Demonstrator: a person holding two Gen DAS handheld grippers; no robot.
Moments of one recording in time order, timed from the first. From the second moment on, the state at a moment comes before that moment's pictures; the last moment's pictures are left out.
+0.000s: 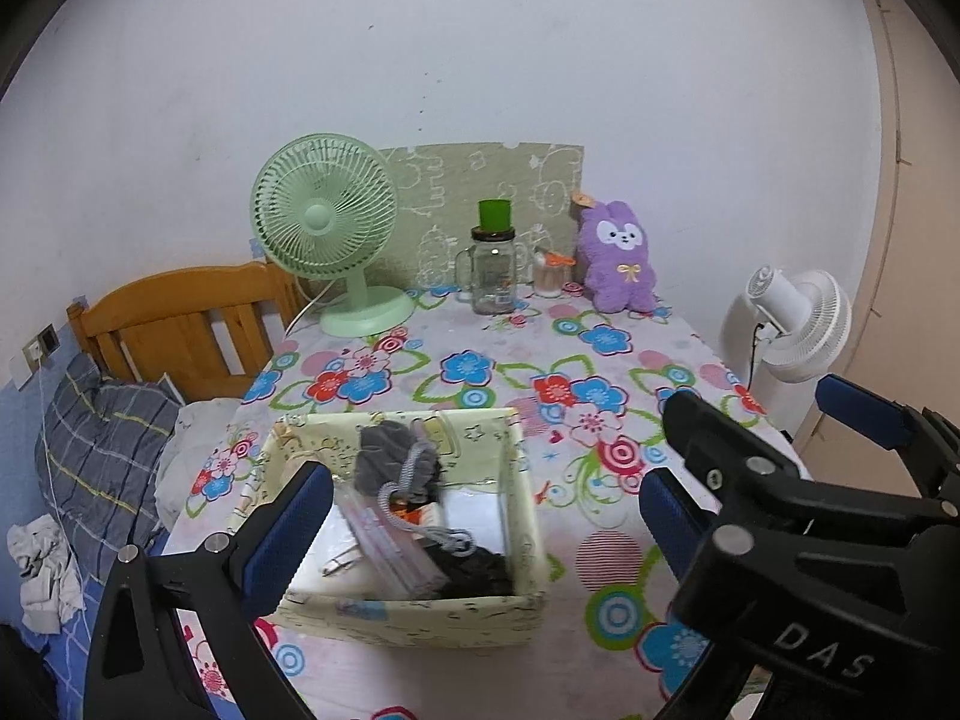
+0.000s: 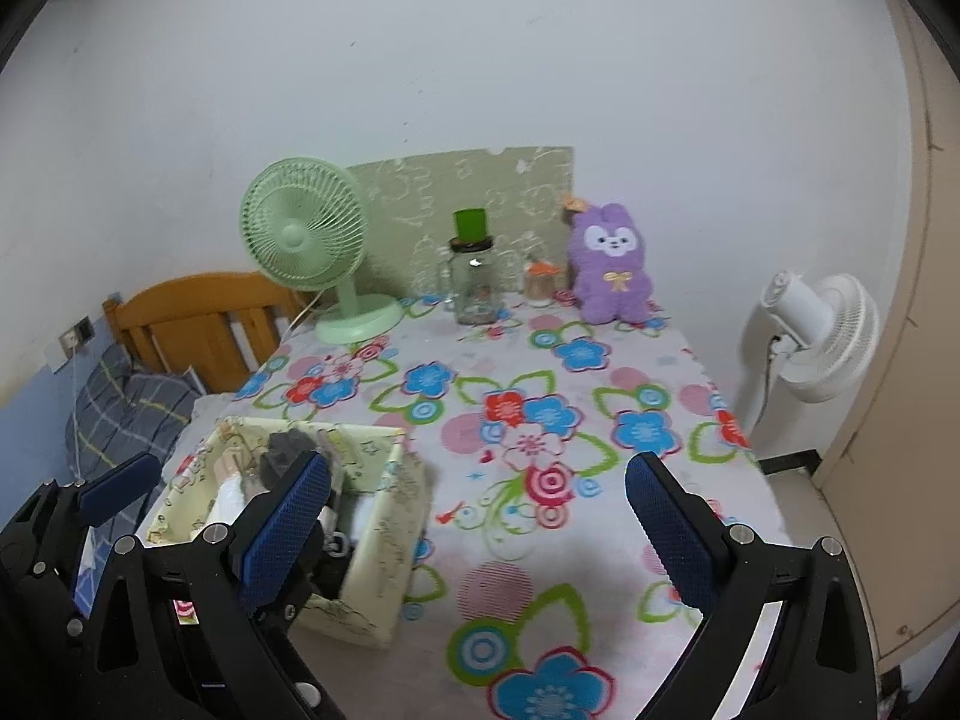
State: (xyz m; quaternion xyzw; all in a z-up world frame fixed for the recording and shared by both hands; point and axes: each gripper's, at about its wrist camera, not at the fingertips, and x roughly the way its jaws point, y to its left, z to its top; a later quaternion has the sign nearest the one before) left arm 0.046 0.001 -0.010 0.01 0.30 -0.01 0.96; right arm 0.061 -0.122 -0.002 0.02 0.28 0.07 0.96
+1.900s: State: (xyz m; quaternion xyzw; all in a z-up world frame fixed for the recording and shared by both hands) left arm 0.005 -0.004 0.026 -0.01 0.24 0.02 0.97; right arm 0.006 -0.188 0.033 0.03 0.23 0.02 0.97
